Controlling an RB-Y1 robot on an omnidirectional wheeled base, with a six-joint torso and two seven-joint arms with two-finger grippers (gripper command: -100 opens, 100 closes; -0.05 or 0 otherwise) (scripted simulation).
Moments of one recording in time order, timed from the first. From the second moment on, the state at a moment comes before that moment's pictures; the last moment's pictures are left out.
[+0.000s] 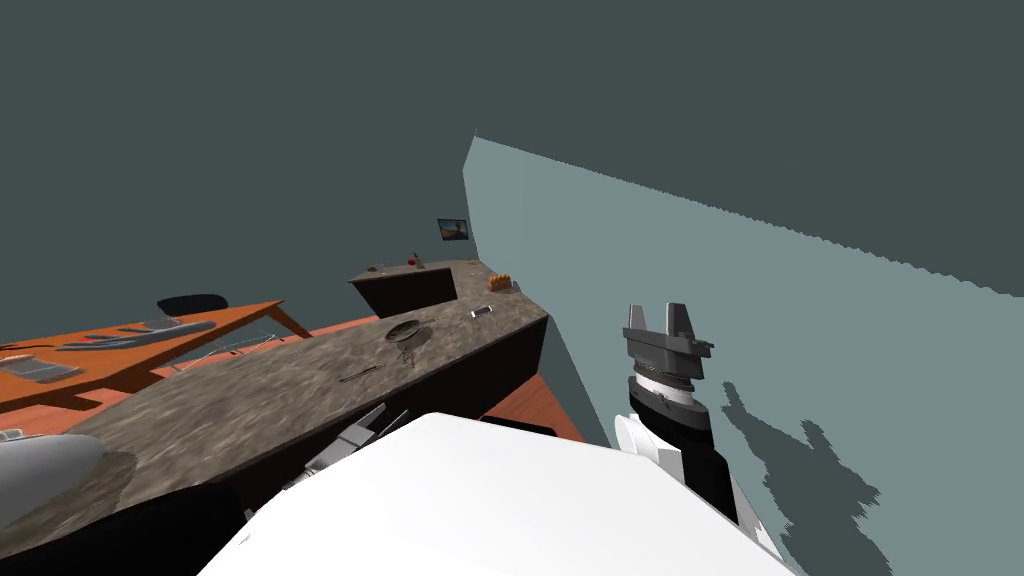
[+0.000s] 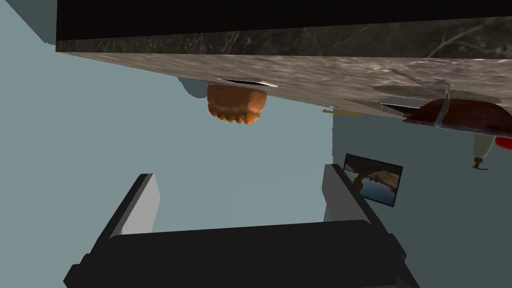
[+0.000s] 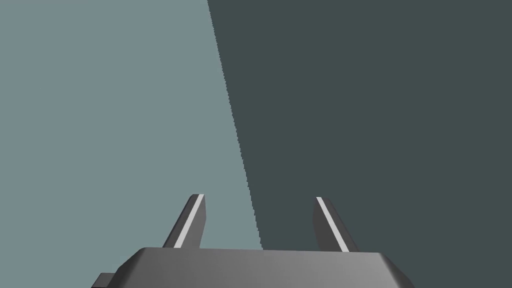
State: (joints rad) left arm 1.31 0.68 0.14 -2.04 -0.08 -0.56 -0.72; right arm 0.51 -0.01 -0.03 -2.33 0.03 -0.62 -0.16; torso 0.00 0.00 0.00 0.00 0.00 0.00
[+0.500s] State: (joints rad) left arm 1.42 0.79 0.15 -1.99 -0.14 -0.57 -0.86; right arm 0.51 -0.01 -0.03 -2.33 0.03 -0.62 -0.16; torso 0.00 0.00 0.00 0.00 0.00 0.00
